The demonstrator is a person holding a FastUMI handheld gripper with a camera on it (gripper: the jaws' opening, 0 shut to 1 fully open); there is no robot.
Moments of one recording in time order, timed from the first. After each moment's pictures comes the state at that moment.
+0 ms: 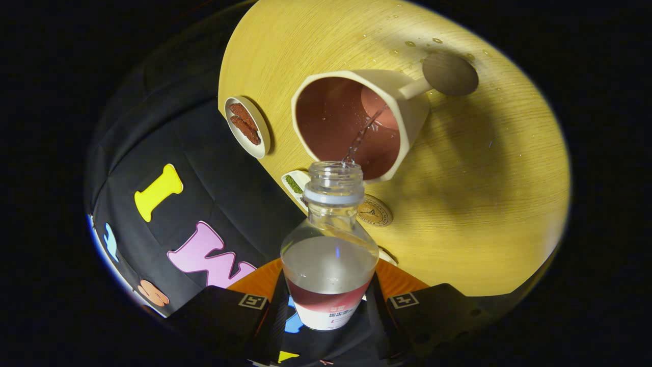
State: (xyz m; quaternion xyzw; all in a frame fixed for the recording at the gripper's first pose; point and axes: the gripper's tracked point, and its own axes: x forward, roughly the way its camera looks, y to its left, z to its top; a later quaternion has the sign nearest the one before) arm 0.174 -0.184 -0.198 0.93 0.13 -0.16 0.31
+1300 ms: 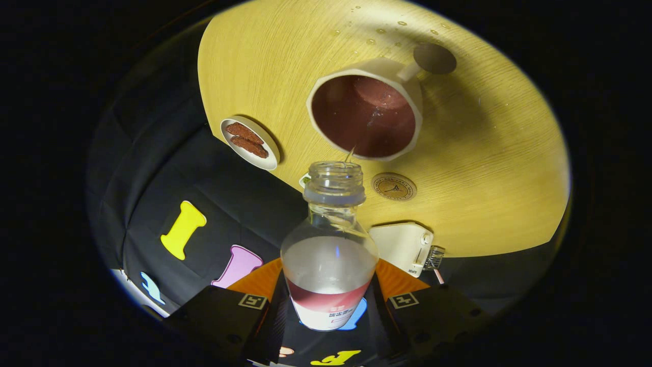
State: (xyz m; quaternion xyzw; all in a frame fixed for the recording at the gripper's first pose) arm 0.183 -0.225 -0.166 0.97 0.09 -0.15 0.18
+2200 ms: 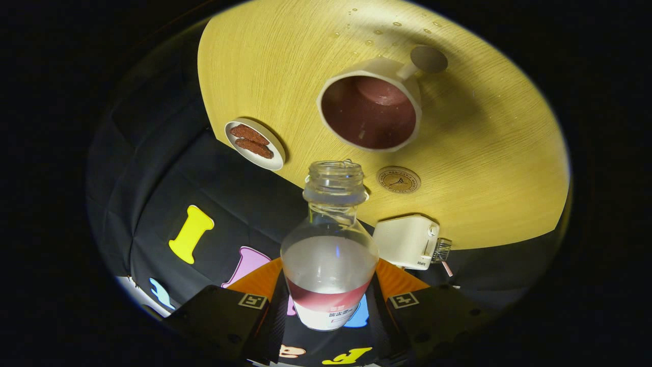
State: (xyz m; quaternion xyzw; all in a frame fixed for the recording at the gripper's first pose) arm 0.180 -0.232 -0.153 0.97 0.07 -0.16 0.17
